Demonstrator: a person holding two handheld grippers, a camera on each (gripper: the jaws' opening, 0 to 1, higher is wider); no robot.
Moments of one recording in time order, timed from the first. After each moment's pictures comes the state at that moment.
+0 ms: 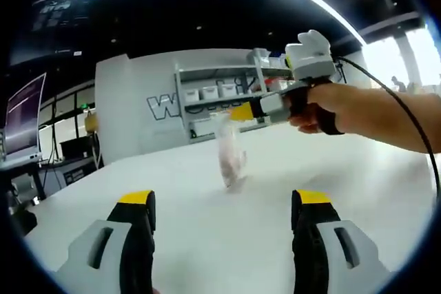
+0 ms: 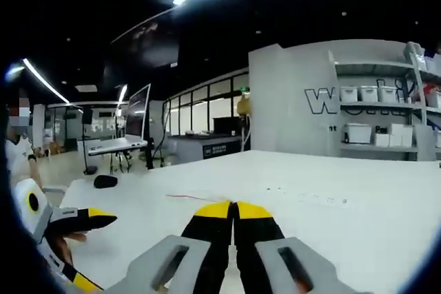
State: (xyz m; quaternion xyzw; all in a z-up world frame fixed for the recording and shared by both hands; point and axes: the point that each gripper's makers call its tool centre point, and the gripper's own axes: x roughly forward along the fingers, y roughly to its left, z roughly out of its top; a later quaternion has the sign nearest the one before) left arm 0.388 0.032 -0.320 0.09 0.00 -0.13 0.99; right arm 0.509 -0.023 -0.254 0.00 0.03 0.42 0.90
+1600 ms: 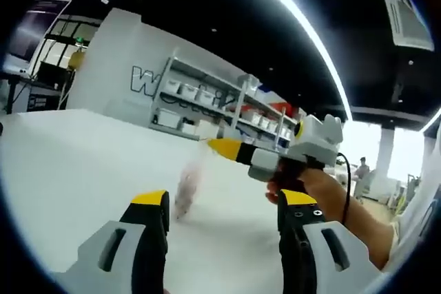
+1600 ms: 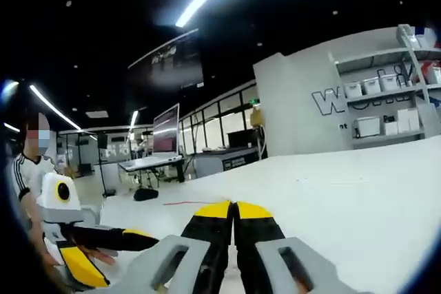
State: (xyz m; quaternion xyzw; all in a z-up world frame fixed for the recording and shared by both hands) left arm 0.312 -0.015 -0.297 -0.15 0.02 -0.25 0.96; right arm 0.401 -0.025 -0.258 0.07 0.01 0.46 0.88
